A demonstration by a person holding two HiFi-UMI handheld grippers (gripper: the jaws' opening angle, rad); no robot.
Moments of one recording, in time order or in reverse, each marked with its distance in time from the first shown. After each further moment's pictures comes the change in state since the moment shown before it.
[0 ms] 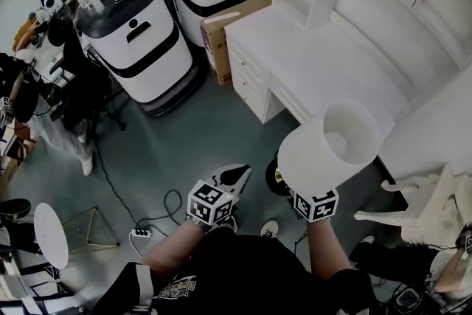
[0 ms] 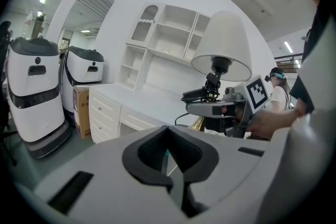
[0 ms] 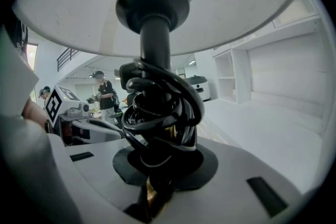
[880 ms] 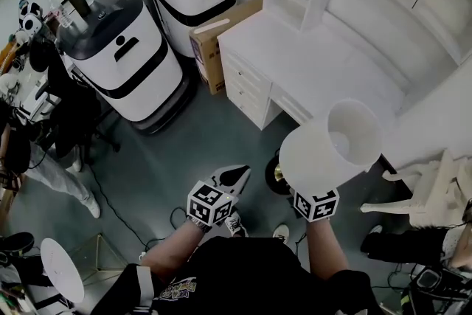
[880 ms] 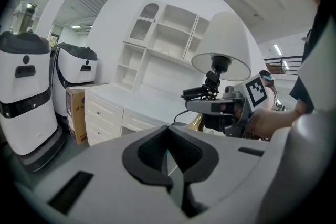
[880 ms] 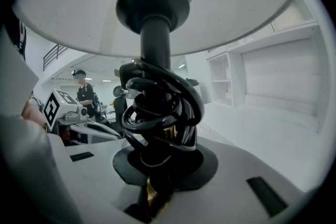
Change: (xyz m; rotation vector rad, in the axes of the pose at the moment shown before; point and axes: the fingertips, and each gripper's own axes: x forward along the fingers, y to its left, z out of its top) left arm -0.009 0.087 0.022 0.035 0.022 -0.116; right arm 0.074 0.017 0.030 0.037 -0.039 -0.134
